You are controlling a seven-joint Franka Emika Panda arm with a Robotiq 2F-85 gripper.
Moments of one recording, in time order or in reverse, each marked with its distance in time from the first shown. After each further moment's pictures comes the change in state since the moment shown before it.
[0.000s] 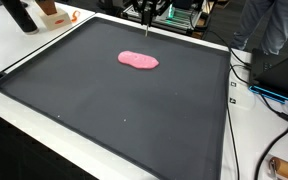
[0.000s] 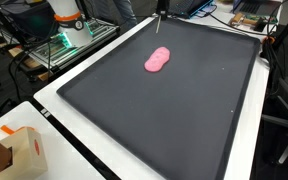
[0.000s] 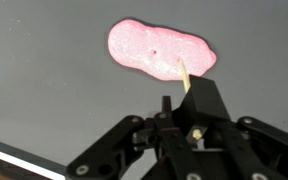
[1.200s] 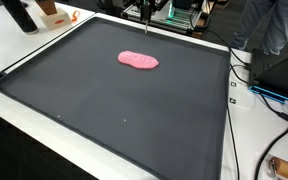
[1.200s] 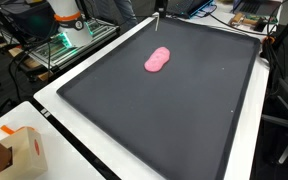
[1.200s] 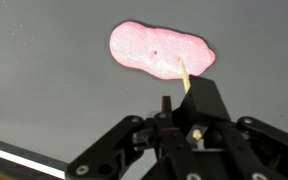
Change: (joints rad) arm -0.008 -0.043 -0.006 -0.026 0.030 0.011 -0.012
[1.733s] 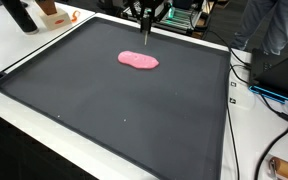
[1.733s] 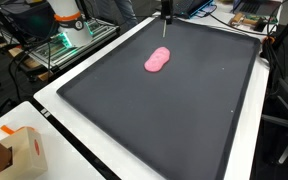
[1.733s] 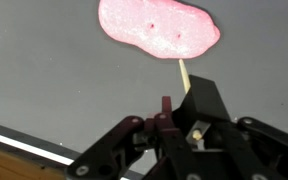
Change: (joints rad) arm -0.007 0.062 -0.007 -0.045 0.000 0.227 -0.065
